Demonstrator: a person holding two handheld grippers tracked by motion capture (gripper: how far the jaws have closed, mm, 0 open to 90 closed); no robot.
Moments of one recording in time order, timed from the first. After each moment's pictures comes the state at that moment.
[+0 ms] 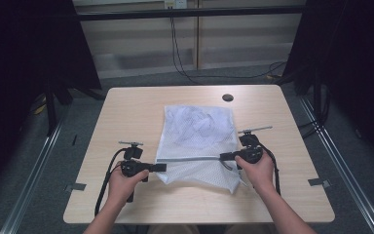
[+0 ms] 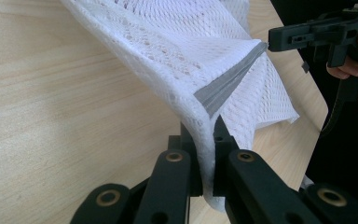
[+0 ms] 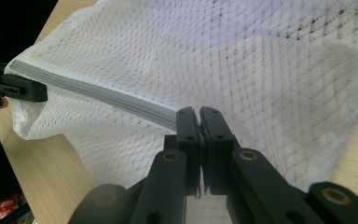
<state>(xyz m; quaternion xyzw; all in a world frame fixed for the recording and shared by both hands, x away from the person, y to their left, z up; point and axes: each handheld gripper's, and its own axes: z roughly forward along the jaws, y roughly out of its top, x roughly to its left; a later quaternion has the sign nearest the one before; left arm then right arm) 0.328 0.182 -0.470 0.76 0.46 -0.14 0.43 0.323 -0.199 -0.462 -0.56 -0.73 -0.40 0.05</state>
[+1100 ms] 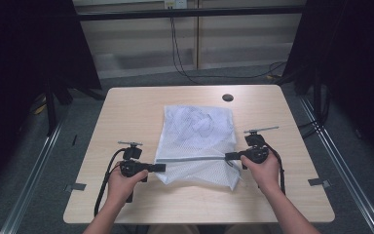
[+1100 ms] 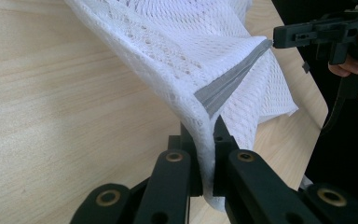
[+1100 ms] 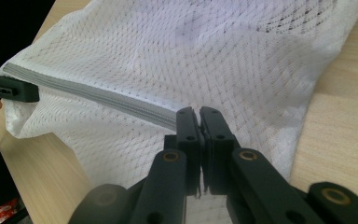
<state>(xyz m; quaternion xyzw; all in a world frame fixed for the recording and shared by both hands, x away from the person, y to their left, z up) 0.327 0.184 -0.470 0.76 0.47 -0.14 0.43 0.322 -0.214 -0.462 -0.57 -0.72 -0.40 0.05</state>
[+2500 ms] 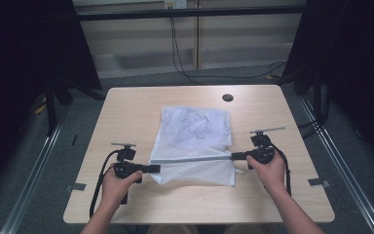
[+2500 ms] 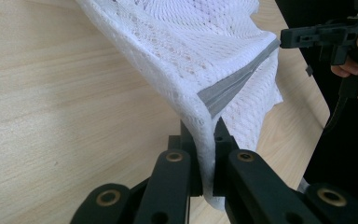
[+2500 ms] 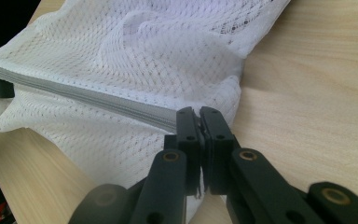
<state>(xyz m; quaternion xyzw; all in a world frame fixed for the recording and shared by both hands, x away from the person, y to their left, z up) 0.324 0.199 -0.469 0.75 0.49 -0.14 0.43 0.319 -0.231 -0.465 -0.58 -0.72 -0.39 0.03</state>
